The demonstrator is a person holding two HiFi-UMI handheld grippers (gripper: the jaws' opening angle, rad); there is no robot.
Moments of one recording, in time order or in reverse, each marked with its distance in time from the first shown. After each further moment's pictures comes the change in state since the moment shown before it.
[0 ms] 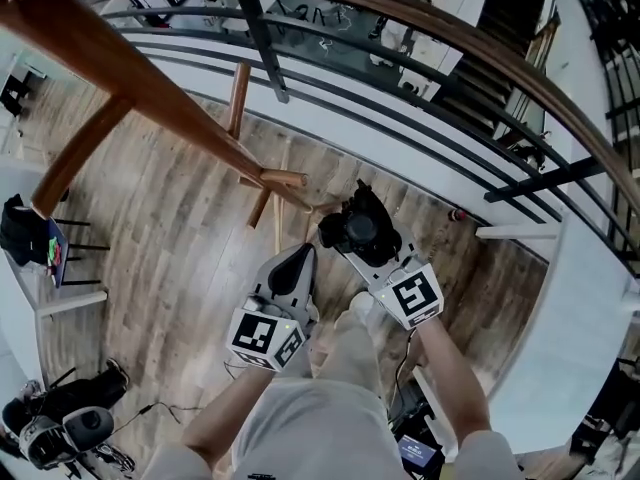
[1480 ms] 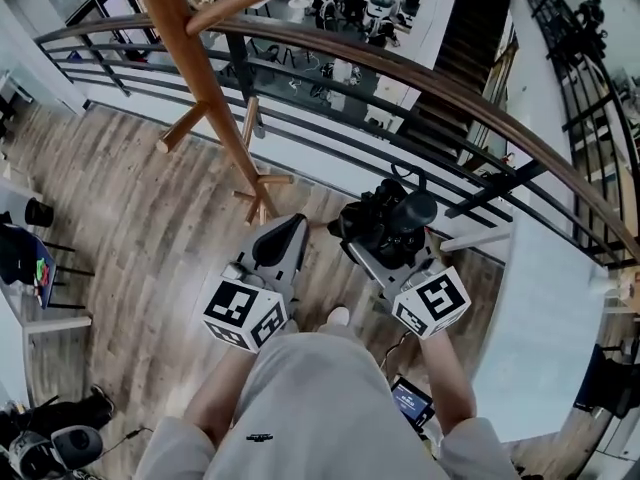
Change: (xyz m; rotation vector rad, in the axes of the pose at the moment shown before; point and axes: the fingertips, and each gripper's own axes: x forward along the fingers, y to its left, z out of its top) left arm -0.077 -0.087 0.155 0.088 -0.109 -0.175; right arm -0.134 0.038 0.174 0.074 -0.124 -0.127
